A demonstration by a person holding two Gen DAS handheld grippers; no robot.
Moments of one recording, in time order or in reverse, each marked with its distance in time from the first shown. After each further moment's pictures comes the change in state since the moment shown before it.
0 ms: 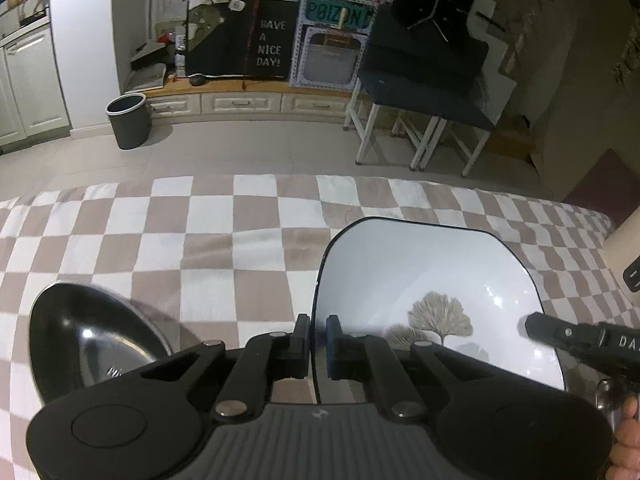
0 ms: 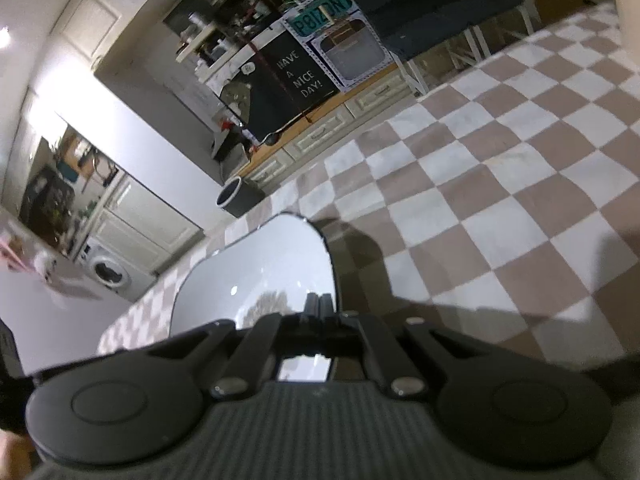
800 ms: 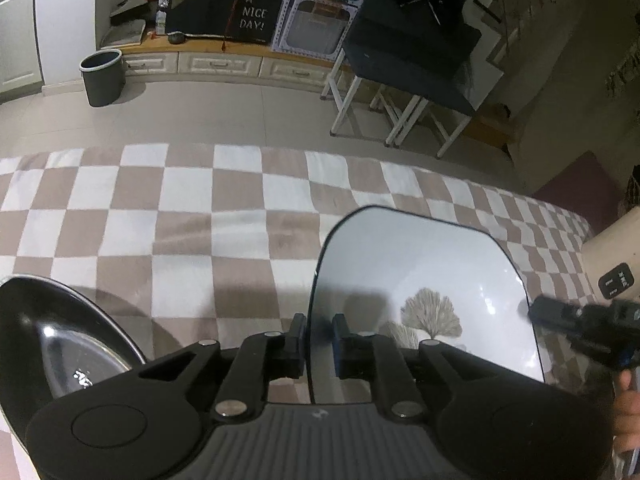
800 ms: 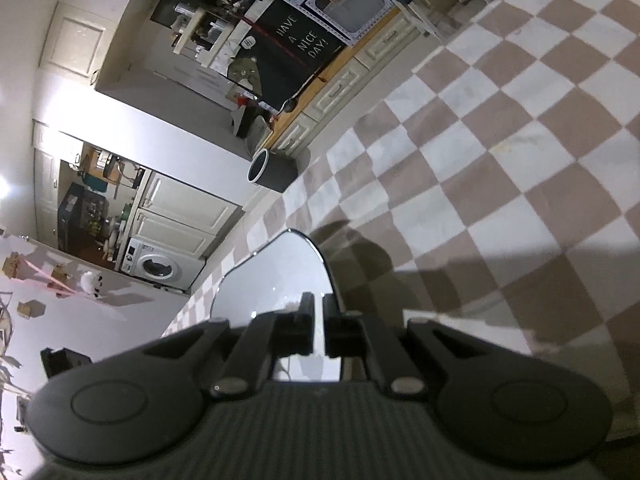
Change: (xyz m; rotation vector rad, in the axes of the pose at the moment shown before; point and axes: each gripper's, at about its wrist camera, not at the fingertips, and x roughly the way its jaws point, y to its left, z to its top) left arm 0.025 0.023 0.012 -0.063 0.114 -0.125; right arm 0.009 -0.014 0.037 0.125 0.142 0.132
